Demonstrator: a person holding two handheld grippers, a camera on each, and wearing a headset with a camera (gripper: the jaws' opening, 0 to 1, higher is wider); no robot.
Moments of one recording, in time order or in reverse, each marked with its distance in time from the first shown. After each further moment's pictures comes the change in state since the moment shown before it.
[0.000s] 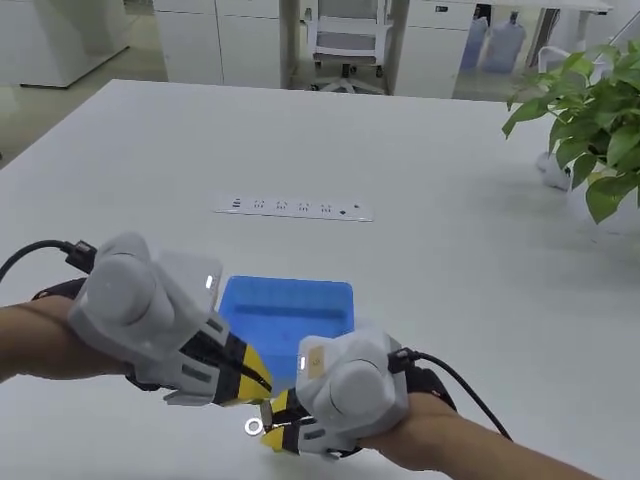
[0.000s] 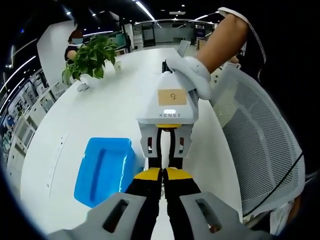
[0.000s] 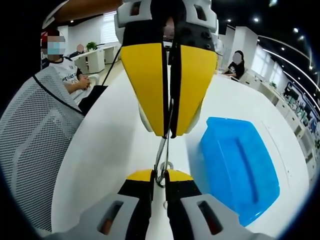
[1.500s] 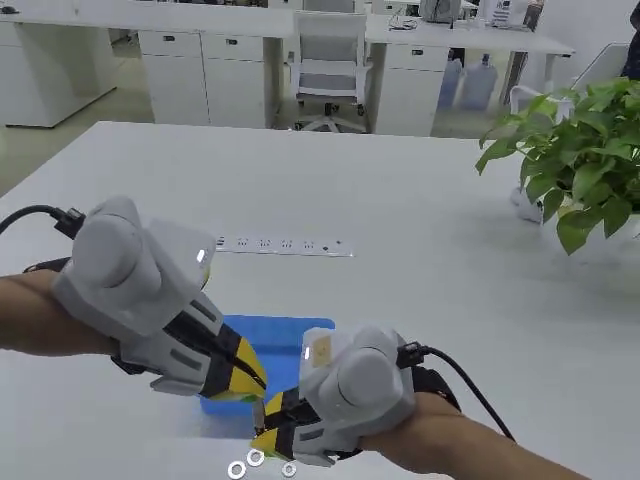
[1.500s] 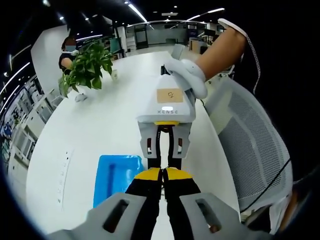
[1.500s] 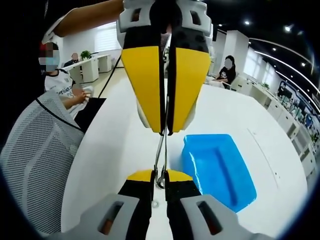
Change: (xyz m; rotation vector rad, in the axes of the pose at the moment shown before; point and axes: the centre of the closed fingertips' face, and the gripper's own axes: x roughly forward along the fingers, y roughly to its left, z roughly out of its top) left arm -0.028 0.020 0.046 0.054 -0.010 -0.044; right arm -0.043 -0.025 0.031 0.041 -0.072 -0.057
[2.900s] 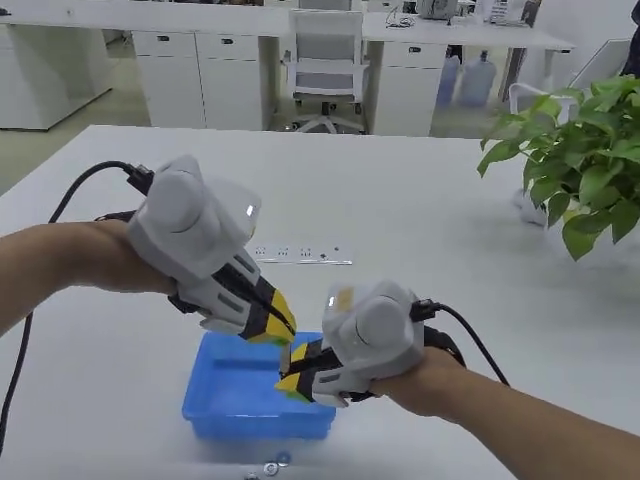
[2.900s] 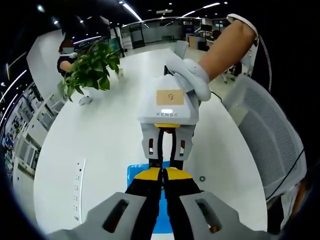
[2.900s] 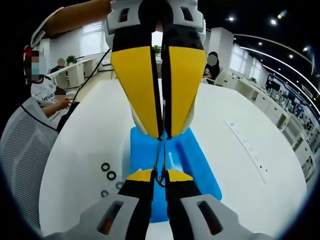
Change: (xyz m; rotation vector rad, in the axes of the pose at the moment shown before) left arm 0.026 0.085 0.002 0.057 0.023 0.007; right arm -0.002 -0.091 -0.025 0.064 0.005 -0.095
